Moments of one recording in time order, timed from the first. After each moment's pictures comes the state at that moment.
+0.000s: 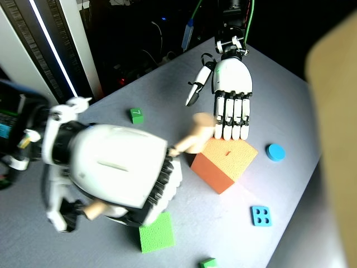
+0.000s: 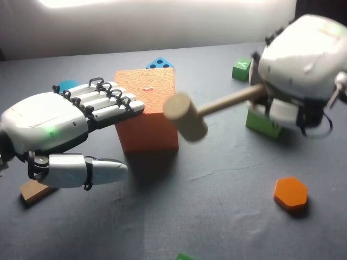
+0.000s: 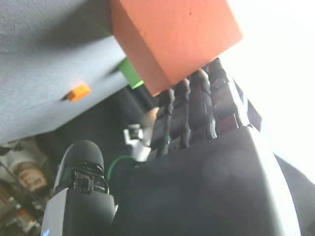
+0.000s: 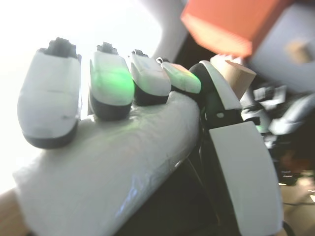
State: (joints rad) left arm 0.81 -0.98 1.23 0.30 -0.87 0.60; right arm -0.37 -0.96 0.88 0.52 0.43 -1.89
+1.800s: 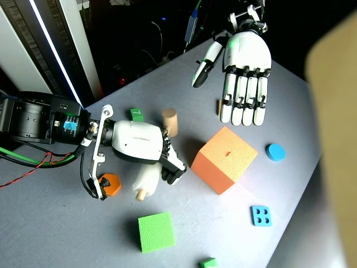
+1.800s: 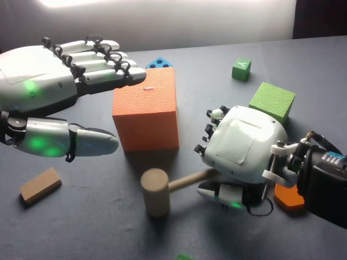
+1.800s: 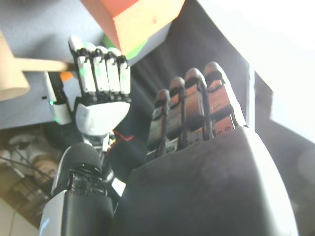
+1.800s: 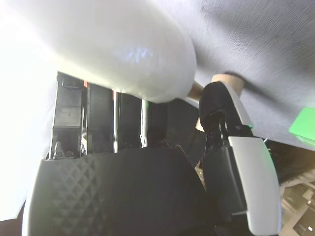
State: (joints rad) left arm 0.57 -0.83 1.17 0.61 -0.77 0.41; right arm -0.55 -1.25 1.00 0.45 0.48 -1.99
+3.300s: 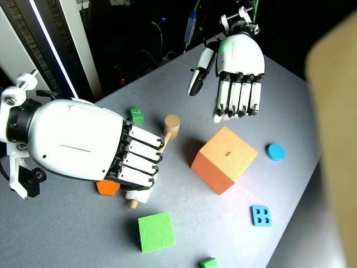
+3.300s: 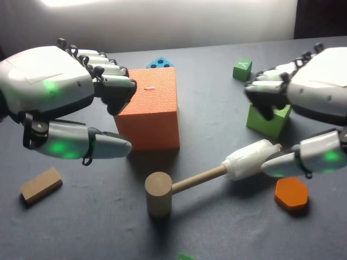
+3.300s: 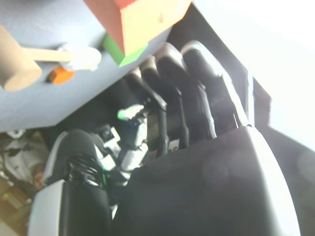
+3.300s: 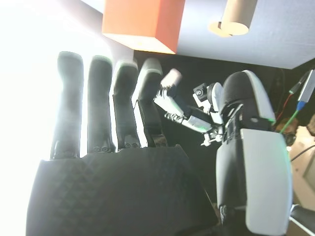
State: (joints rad) left arm 0.48 -0.80 1.05 0.51 -0.57 0.53; right arm -0.29 -0.77 0.77 0.66 0.12 -1.75
